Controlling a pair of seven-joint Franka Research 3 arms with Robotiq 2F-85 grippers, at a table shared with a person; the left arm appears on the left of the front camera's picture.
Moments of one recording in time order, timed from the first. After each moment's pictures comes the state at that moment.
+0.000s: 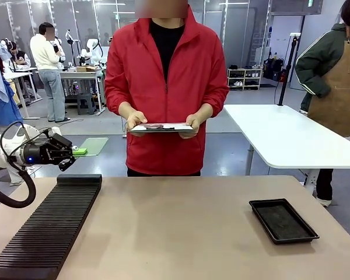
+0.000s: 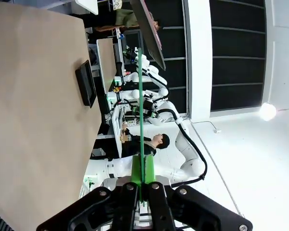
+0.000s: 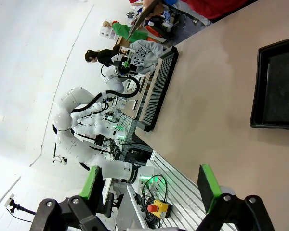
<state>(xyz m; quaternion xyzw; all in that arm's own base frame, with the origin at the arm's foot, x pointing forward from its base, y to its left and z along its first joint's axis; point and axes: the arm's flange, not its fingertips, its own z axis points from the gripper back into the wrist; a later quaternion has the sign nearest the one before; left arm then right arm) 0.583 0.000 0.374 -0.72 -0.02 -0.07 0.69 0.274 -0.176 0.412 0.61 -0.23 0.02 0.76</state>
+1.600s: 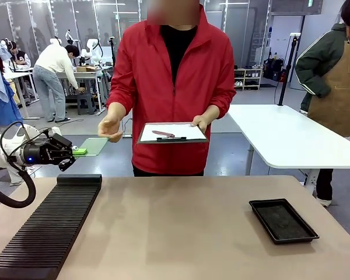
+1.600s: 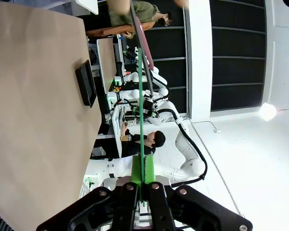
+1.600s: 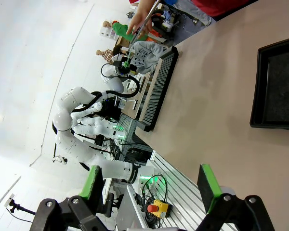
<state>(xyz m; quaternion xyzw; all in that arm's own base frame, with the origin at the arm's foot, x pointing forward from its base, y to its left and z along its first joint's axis) 0.583 0.000 0.374 -0.72 -0.02 -0.07 0.70 0.274 -0.176 0.412 0.61 -0.23 0.02 0.76</state>
